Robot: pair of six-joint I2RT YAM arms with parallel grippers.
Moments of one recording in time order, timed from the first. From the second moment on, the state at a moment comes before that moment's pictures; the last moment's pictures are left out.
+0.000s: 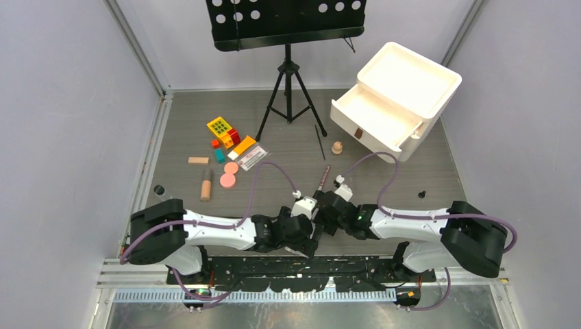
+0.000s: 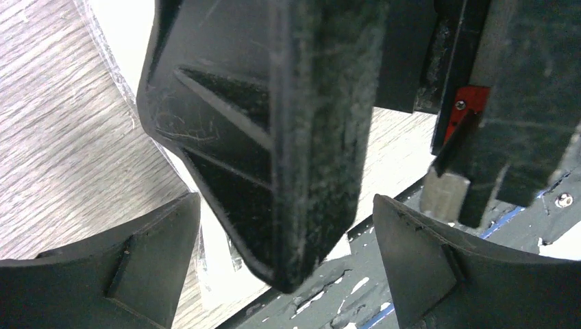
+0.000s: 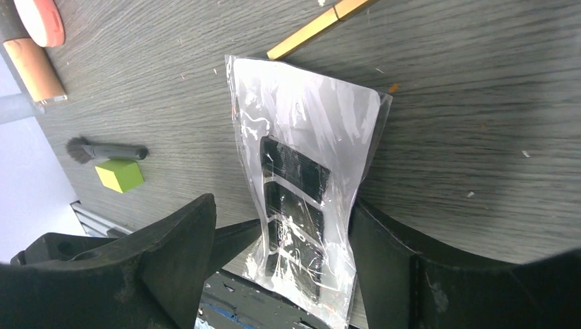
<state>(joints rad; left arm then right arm) -1.35 1.47 0.68 -0.12 -0.29 -0.76 1.04 1.30 0.49 -0.04 0.18 1.37</state>
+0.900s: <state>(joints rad) -1.36 1.51 0.73 -0.14 -0.29 -0.73 1.04 1.19 0.47 -0.19 0.26 1.26</state>
